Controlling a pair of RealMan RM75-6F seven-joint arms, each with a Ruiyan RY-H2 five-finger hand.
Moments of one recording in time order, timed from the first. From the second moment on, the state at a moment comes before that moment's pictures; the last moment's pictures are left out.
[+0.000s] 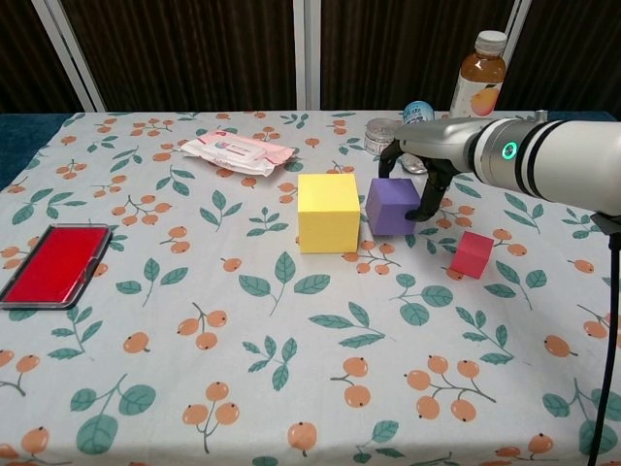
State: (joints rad) left arm -0.02 -1.20 -0.05 -1.56 1.41 1.50 0.09; right arm 1.02 -1.58 0.14 -1.51 -0.49 0.89 -0.69
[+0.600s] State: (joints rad) left arm -0.01 -1.21 -0.04 -1.55 1.41 1.50 0.08; right arm 1.05 -1.63 0.13 -1.47 -0.46 0.91 -0.72
